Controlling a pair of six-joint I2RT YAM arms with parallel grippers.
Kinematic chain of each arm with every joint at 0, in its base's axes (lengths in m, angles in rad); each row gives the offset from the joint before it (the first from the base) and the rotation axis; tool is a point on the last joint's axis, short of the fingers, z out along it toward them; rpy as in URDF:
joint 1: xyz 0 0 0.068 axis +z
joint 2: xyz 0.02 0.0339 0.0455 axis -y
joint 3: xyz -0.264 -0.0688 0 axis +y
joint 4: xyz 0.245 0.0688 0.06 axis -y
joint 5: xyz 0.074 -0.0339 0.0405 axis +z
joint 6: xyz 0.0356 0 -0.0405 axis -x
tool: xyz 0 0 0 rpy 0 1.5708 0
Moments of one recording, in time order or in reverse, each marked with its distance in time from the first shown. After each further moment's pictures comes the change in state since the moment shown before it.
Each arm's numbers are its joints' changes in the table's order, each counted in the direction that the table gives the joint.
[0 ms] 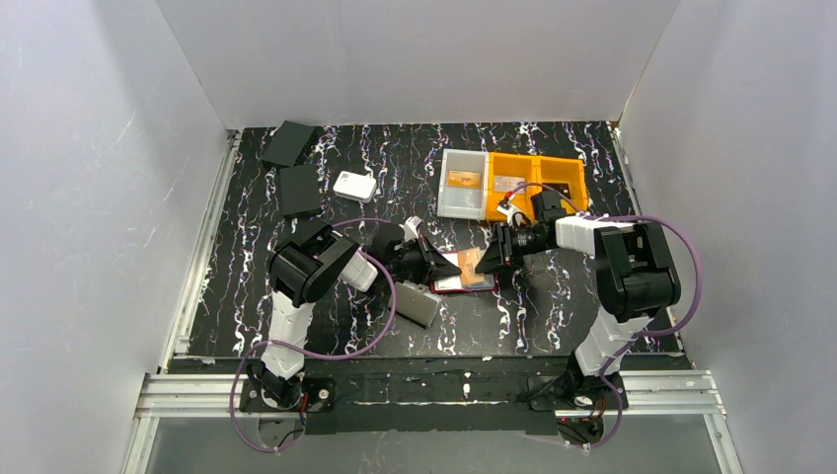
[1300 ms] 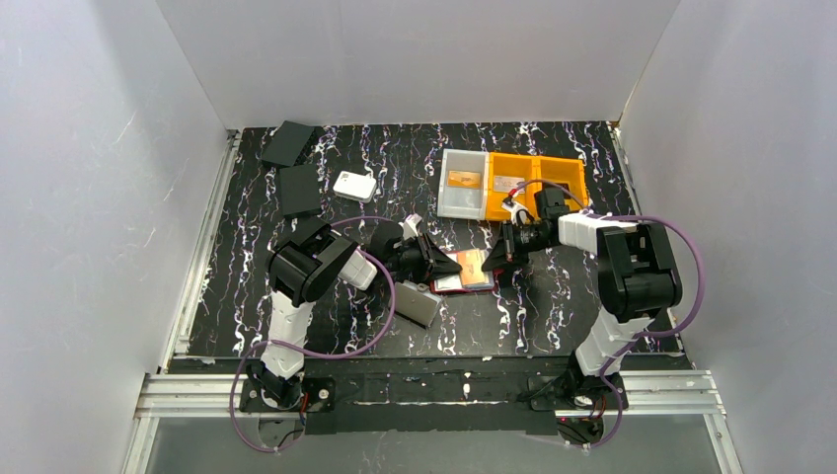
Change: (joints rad) left arm 0.008 0.000 -0.008 0.011 -0.025 0.000; right arm -0.025 0.005 -0.021 -0.031 -0.087 0.014
